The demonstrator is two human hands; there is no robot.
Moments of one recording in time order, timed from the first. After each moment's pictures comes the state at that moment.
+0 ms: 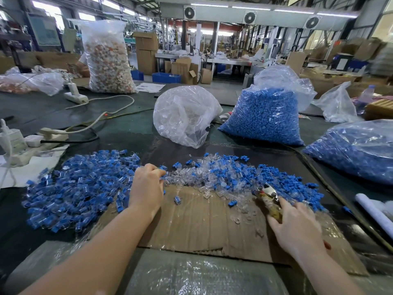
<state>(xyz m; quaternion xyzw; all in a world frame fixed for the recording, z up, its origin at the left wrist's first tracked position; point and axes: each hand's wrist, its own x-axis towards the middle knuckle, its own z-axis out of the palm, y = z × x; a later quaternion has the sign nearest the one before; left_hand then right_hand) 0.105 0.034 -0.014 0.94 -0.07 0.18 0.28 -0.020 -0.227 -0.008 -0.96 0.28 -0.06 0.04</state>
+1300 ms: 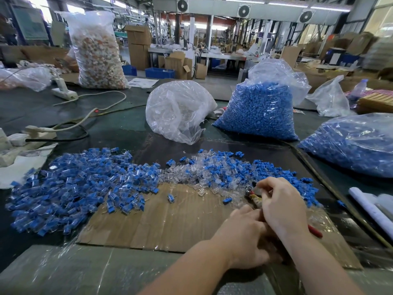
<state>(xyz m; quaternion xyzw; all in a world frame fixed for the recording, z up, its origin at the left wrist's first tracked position) 0.009 -0.102 -0.020 0.83 -0.50 -0.03 0.25 -0.003 -0.212 0.010 -0.93 0.18 -0.26 0.20</state>
